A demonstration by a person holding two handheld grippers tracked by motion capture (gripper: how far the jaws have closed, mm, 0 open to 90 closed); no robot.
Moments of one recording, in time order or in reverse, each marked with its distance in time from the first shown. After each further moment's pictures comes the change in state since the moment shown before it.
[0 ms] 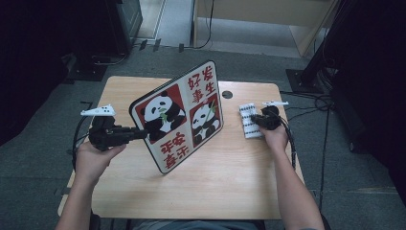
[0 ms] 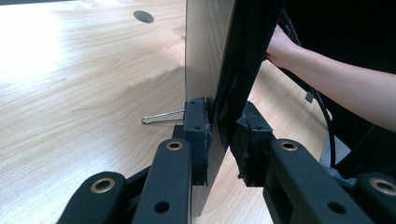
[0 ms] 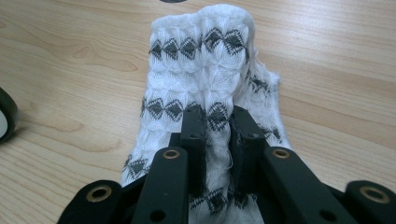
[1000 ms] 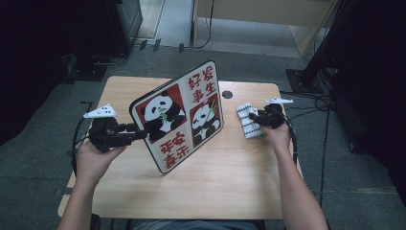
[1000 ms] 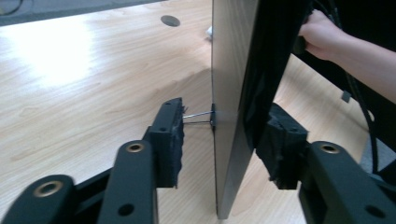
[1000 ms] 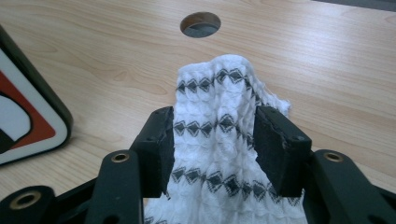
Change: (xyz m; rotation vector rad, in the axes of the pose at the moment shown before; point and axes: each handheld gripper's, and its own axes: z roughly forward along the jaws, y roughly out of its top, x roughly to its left) left arm -0.002 -0.001 0.002 -0.013 0.125 0.043; right arm 0.011 0.013 -0.029 -0.059 0.040 -0.033
